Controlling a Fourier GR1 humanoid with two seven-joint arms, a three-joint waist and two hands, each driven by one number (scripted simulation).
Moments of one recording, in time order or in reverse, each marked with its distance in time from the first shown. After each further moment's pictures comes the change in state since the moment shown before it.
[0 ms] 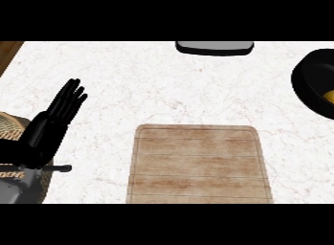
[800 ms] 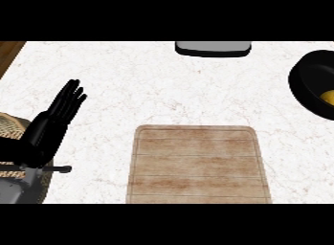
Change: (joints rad) left arm -0.002 0.002 -0.003 0.018 -0.013 0.016 0.001; right arm 0.104 0.127 0.216 -0.238 0.212 -0.150 -0.138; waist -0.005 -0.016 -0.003
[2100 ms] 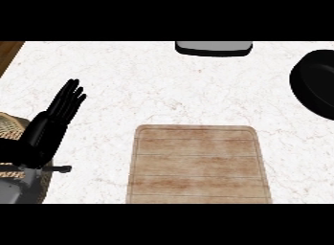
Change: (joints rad) left arm 0.002 0.000 0.002 -0.011 -0.001 -0.003 0.001; right arm 0.354 -0.079 -0.050 -0.649 -0.014 -0.254 0.246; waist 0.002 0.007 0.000
